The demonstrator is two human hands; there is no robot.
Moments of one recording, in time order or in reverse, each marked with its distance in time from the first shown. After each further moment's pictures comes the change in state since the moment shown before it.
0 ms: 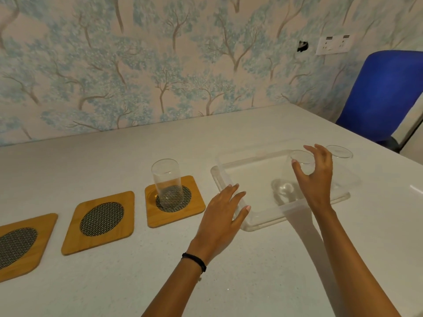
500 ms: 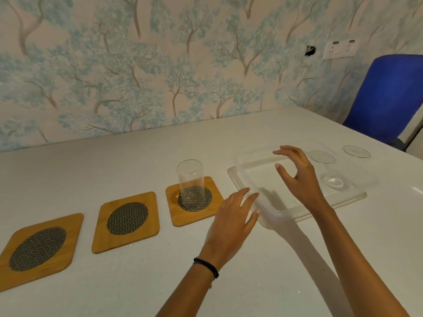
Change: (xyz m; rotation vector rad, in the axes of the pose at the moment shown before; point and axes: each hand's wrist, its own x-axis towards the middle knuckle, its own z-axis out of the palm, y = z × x) left_hand -0.026 -0.015 -0.027 0.124 0.146 0.121; right_hand -0.025 -0.071 0.036 0.021 -0.320 -0.213
